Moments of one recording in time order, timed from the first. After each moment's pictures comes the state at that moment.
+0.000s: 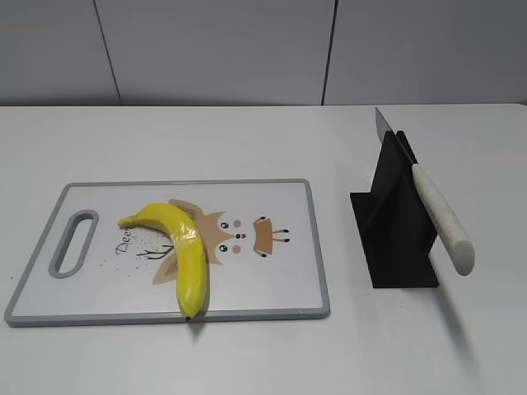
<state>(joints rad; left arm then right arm) -0.11 -0.01 -0.49 -0.09 1.08 0.18 0.11 -0.01 -0.50 0.00 1.05 0.09</state>
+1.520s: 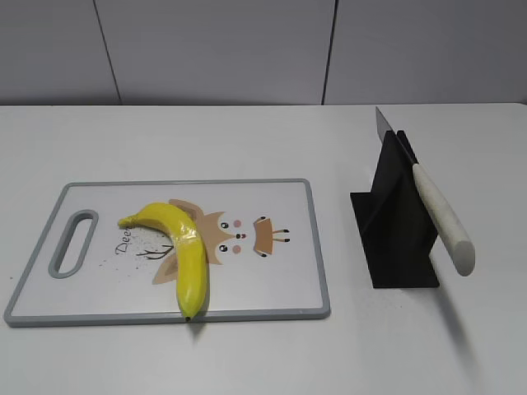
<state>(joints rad) -0.11 -0.01 -0.49 -0.09 1.08 0.18 0.12 1.01 -1.03 0.06 1.17 0.04</state>
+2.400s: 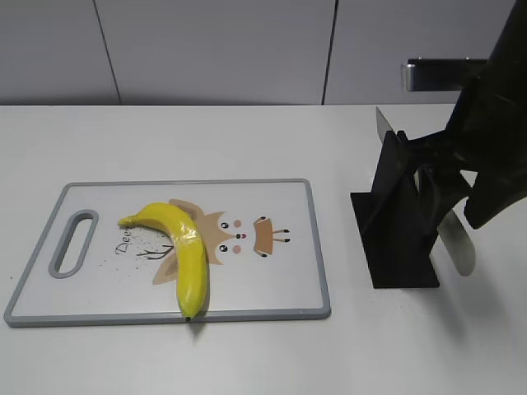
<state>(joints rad) -0.11 -0.01 -0.49 -0.09 1.08 0.18 0.38 1.60 -1.20 0.16 1.21 0.23</state>
